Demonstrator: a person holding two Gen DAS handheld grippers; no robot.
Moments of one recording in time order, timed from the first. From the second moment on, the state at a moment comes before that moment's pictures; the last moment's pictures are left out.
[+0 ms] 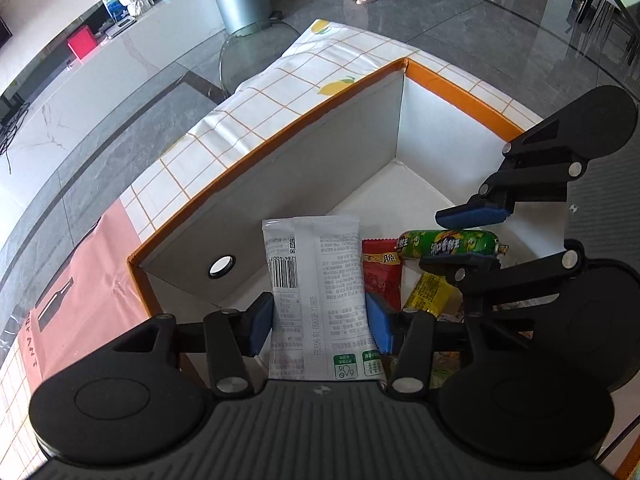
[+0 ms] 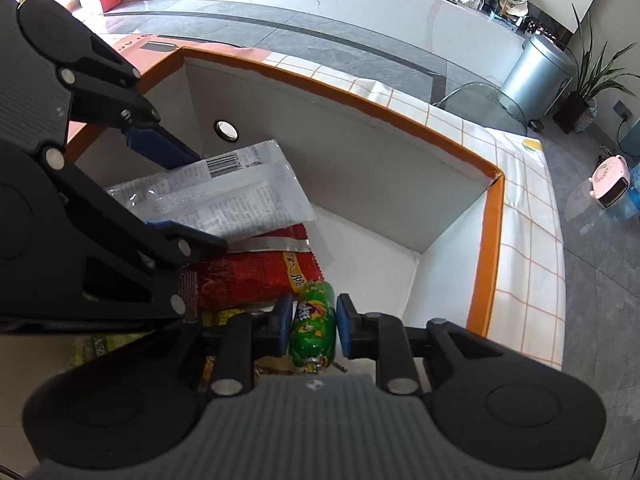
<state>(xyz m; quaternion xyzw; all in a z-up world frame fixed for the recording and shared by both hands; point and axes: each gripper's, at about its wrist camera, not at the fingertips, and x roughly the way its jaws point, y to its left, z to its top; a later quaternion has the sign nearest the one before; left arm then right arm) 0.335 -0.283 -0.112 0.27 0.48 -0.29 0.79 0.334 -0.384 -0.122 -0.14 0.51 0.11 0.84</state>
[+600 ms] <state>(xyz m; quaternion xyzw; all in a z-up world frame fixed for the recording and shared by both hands) 0.265 -0.239 -0.015 0.20 0.40 -0.28 0.85 0.265 -0.379 -0.043 -0.07 0.48 0.08 0.87</state>
